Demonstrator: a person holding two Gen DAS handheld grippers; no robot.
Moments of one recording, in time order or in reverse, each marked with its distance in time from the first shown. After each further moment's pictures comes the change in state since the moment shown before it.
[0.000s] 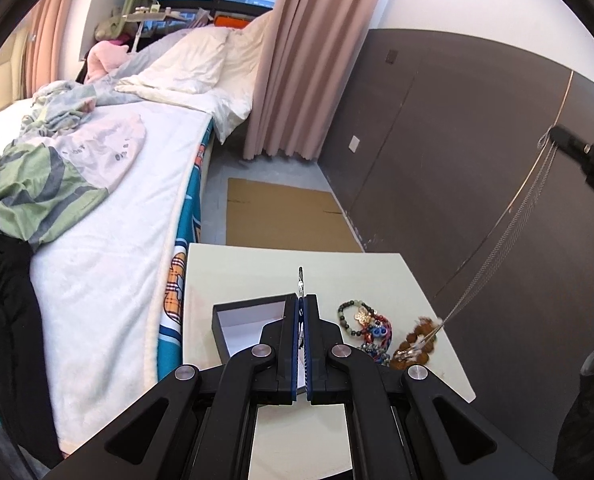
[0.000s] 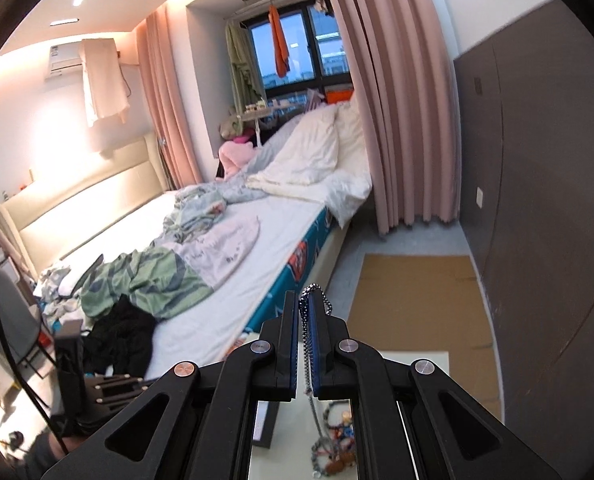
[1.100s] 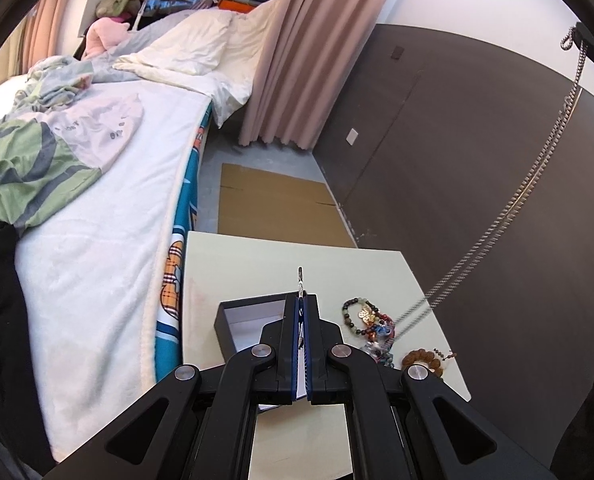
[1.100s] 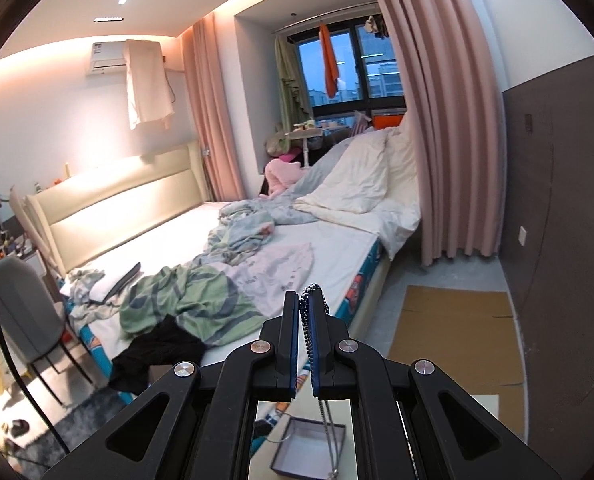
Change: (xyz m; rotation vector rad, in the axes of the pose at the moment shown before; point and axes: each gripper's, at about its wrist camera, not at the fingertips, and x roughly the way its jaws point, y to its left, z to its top) left arm 0.016 0.030 0.005 -0.053 0.050 -0.052; right arm 0.023 0.097 0.028 -0.056 -0.039 0.141
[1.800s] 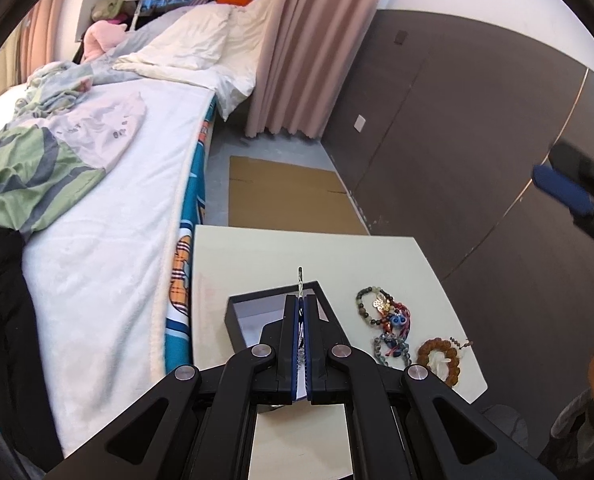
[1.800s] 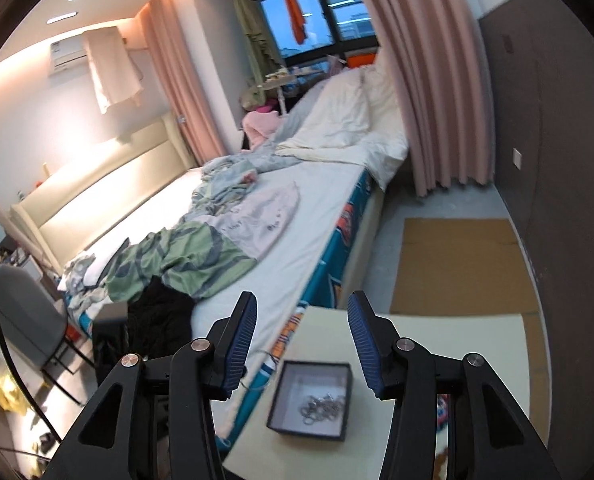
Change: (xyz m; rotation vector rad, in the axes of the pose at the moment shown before) left arm 0.014 -0.005 -0.001 0.043 0.047 0.048; right arm 0.032 -0.050 -0.089 0.168 0.178 -0.052
